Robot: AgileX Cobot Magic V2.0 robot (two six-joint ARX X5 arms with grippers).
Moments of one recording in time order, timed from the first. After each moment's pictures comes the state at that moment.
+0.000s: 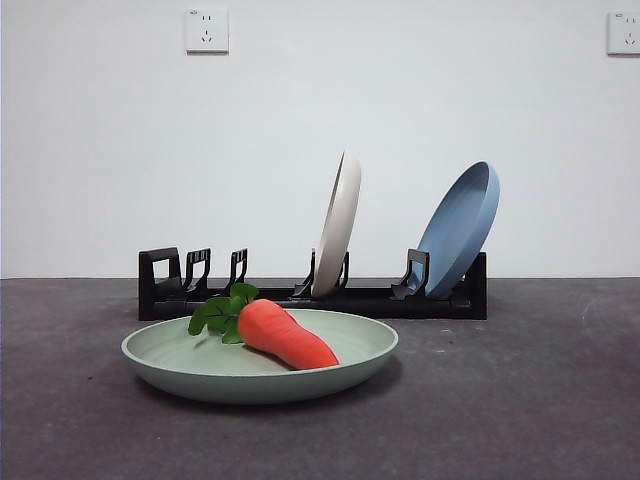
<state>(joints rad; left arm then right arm) 0.03 0.01 0.02 -0.17 0.26 0.14 0.73 0.75 1.03 -1.06 -0.21 0.21</state>
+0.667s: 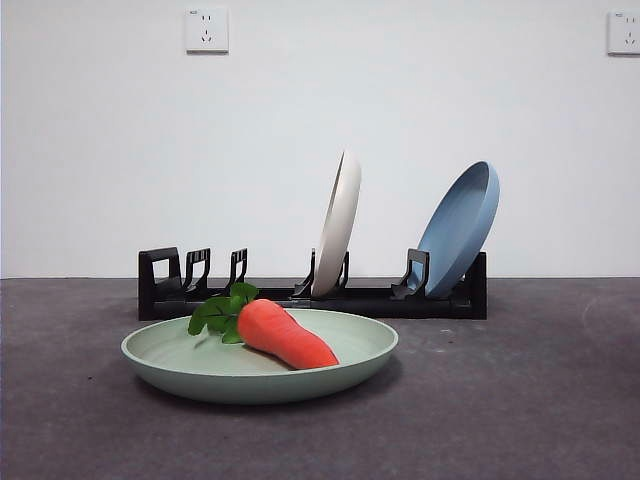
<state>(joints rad) 0.03 0.00 0.02 -0.17 0.26 0.13 0.73 0.75 1.03 -1.06 -0.21 0.21</state>
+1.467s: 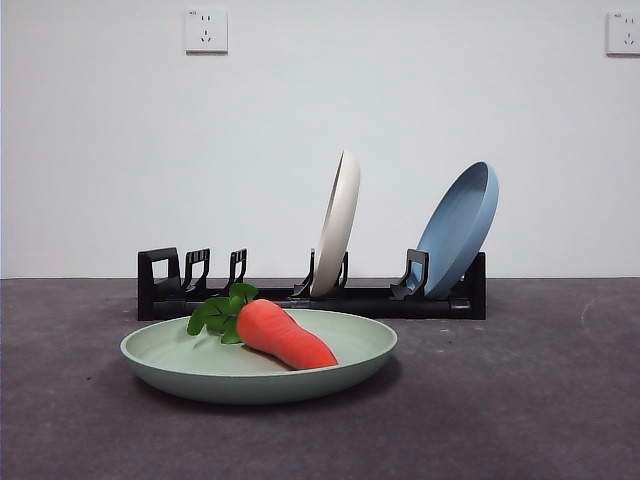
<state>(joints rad) 0.03 0.00 0.02 -0.17 0.26 0.13 0.17 0.33 0.63 -0.53 -0.23 0.01</state>
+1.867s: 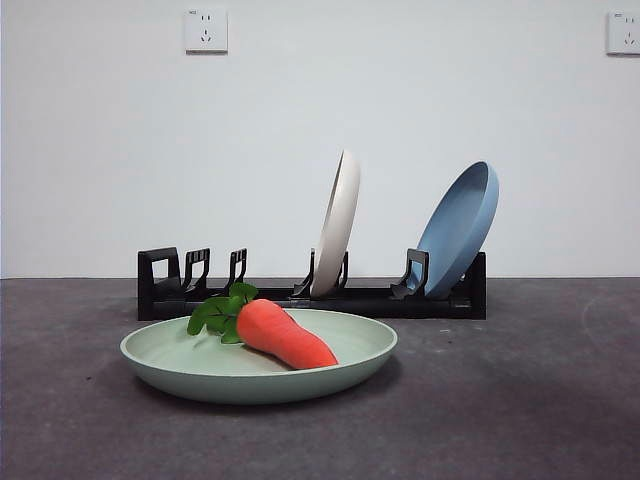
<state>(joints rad) 0.03 0.00 0.02 -0.17 0.26 0.13 0.11 0.05 0.14 -0.20 -0.07 0.05</state>
